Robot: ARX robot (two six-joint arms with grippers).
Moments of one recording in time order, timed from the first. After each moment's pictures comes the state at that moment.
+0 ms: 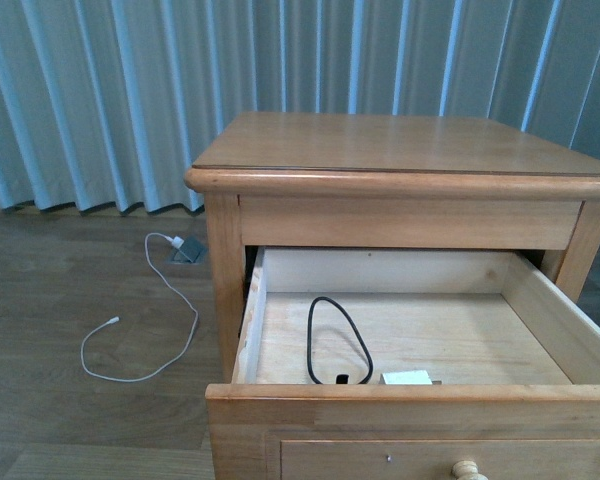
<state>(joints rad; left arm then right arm) 0.00 0.00 0.01 0.00 0.00 0.00 0.02 0.32 0.15 -0.20 -0.18 0.10</state>
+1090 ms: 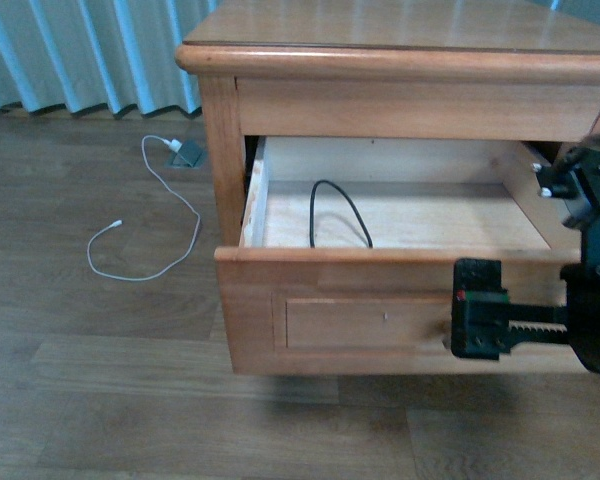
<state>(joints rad) 0.00 0.00 0.01 0.00 0.00 0.00 0.31 1.70 0.58 0.42 0.14 0.27</state>
